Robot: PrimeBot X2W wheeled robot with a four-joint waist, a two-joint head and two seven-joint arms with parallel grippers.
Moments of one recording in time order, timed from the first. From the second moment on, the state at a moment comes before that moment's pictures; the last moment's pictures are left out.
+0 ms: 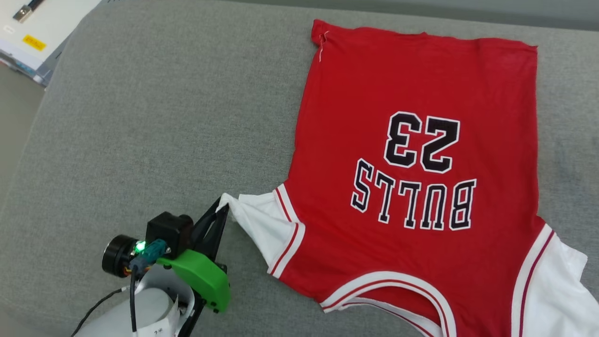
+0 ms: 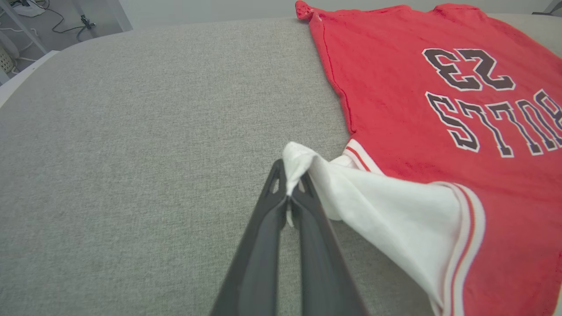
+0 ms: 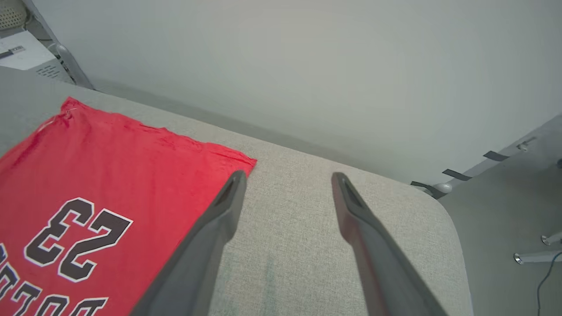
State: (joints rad) left arm -0.41 0.67 -0.95 0.04 -0.86 0.31 -0.26; right arm -0.47 -0.81 -0.07 -0.03 0.65 0.13 0.55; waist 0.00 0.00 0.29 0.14
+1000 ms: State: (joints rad) left arm -0.49 0.46 -0.77 0.02 -0.60 0.17 -0.26; right arm -1.11 -0.73 0.05 0.42 0.51 0.13 1.21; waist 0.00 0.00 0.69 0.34
